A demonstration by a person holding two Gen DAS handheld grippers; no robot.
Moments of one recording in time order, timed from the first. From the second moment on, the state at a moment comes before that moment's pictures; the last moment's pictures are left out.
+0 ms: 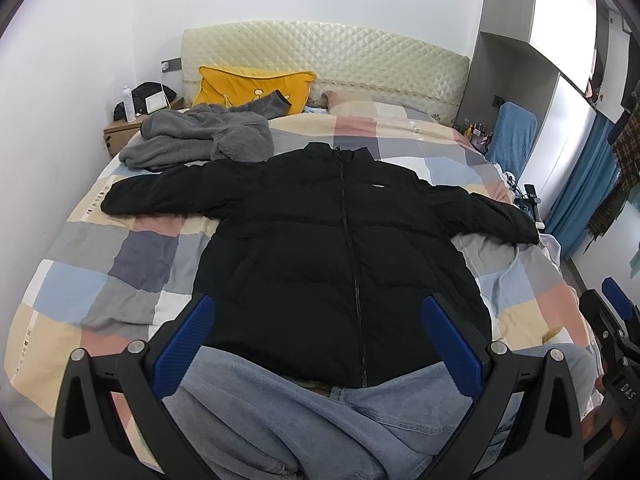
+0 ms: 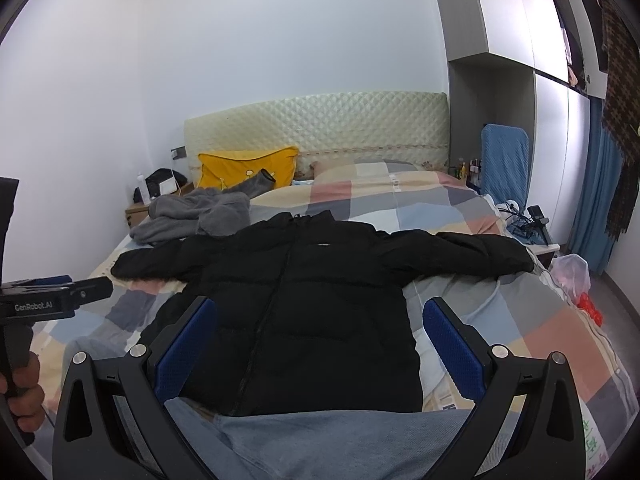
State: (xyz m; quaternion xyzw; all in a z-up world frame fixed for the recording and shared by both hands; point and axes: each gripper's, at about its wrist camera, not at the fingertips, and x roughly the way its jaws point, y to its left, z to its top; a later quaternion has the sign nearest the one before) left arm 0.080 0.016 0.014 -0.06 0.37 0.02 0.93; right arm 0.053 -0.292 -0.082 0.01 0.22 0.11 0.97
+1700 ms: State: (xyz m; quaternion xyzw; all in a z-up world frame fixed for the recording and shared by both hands) left arm 0.091 -0.008 -0.034 -0.05 0.39 -0.03 0.92; right arm 0.070 -0.266 -0.116 -0.02 0.24 0.12 0.96
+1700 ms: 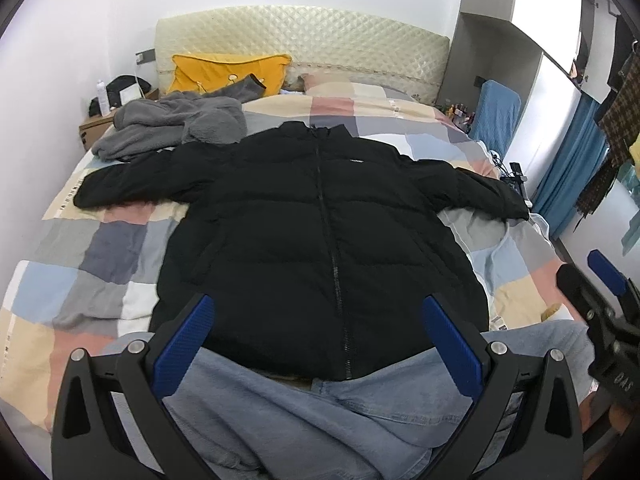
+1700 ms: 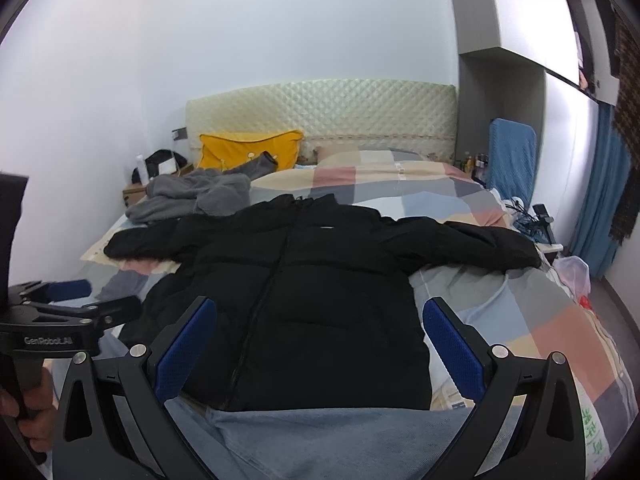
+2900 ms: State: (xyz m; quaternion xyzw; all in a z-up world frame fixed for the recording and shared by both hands) left arm 0.190 -0.075 0.106 -0.06 0.27 -0.10 0.96; right arm 0.176 -0.325 -0.020 0.01 0.15 0.10 0.98
